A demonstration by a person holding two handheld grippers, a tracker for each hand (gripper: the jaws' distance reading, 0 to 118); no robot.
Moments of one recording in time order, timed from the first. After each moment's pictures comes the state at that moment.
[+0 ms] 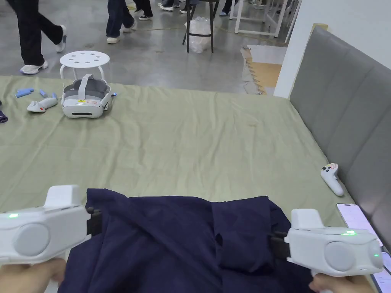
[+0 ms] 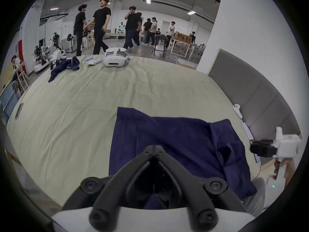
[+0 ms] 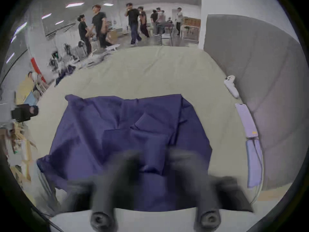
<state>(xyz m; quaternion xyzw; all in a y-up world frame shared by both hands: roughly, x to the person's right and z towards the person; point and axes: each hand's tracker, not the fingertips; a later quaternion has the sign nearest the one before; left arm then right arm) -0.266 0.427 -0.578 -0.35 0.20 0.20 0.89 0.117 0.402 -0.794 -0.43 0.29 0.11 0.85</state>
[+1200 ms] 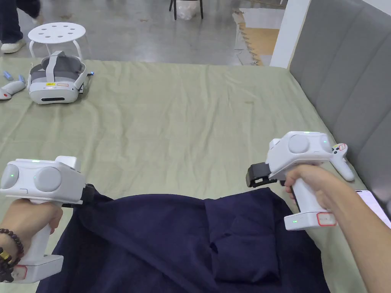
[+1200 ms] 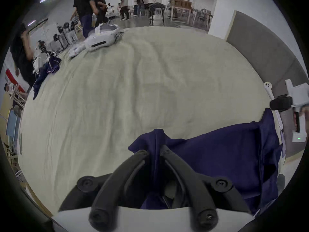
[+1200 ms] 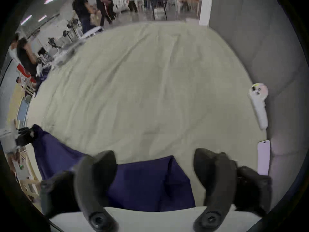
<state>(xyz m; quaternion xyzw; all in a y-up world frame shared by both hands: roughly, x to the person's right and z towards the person) -0.359 0.365 -0.729 -0.50 0.19 0.13 0.83 0.003 0.338 -1.043 -0.57 0.25 0.14 0.77</state>
